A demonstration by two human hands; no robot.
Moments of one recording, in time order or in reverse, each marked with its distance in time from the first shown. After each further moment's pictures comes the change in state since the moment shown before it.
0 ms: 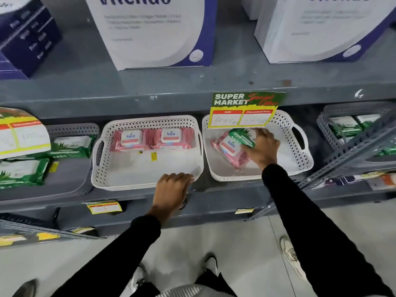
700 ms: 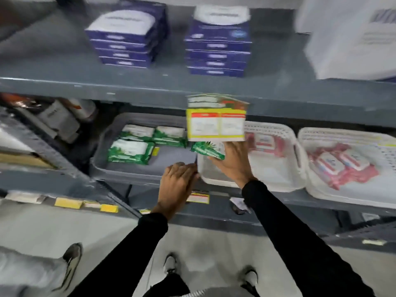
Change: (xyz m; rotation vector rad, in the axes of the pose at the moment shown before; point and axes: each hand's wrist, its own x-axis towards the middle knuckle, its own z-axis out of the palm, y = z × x) left_hand -0.113 -0.217 -0.098 0.046 0.182 -0.178; right_hand -0.120 -0.348 0.094 0.226 -0.054 -0.572
